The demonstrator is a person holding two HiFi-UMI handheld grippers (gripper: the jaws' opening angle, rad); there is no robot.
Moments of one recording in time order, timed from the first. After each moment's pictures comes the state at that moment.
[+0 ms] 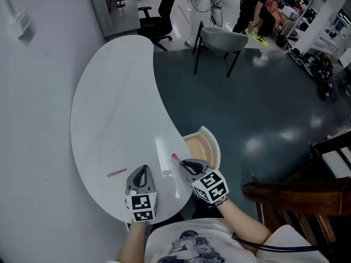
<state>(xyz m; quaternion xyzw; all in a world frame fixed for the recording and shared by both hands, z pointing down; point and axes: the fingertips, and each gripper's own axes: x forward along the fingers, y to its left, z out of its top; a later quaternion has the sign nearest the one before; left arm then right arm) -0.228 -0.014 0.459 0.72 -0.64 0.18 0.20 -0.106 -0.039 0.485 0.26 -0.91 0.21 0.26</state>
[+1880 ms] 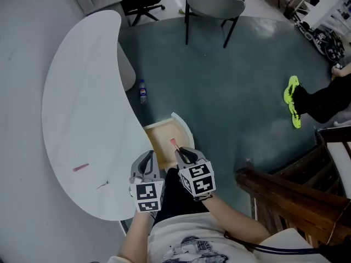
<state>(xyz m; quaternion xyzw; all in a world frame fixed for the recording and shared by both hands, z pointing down) -0.031 -0.099 0.536 0.72 -0.61 0.23 0.22 0.053 -0.110 0.588 0.36 -0.84 0.31 0.28</state>
